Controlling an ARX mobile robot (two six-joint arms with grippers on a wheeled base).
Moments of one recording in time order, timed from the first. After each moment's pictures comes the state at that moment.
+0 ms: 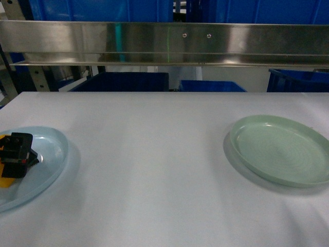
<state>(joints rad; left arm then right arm) 0.09 1.73 0.73 0.21 0.02 0.14 0.14 1.25 0.48 0.37 0.12 0.06</state>
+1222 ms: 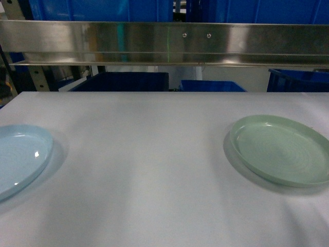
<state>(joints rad) 0.10 1.54 0.87 0.10 0.09 0.10 0.14 1.25 0.48 0.37 0.13 0.06</state>
